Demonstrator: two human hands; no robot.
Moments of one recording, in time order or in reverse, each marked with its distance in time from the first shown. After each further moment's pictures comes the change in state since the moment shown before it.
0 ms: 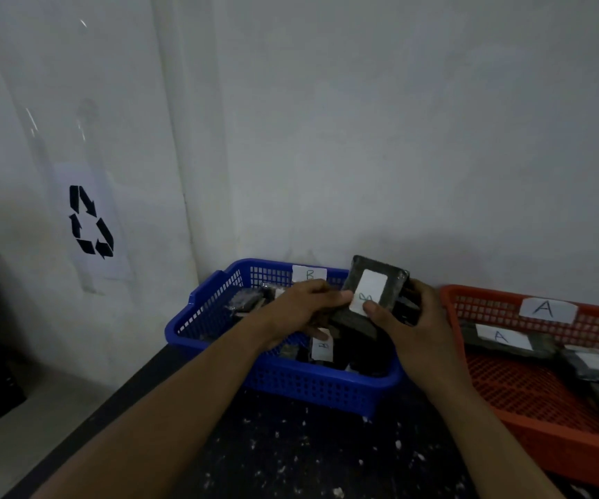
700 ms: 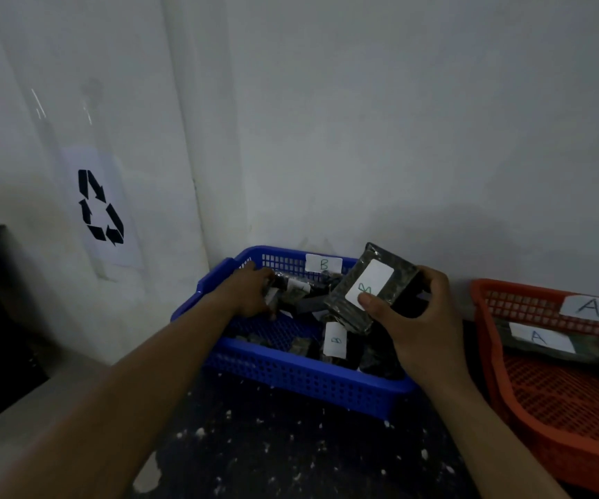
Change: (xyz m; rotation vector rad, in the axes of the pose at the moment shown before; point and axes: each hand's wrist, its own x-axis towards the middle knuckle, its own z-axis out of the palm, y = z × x) left_hand 0.040 -0.069 -0.124 1.191 0.230 -0.193; right_hand 0.015 0.015 0.032 -0.077 0.095 -0.062
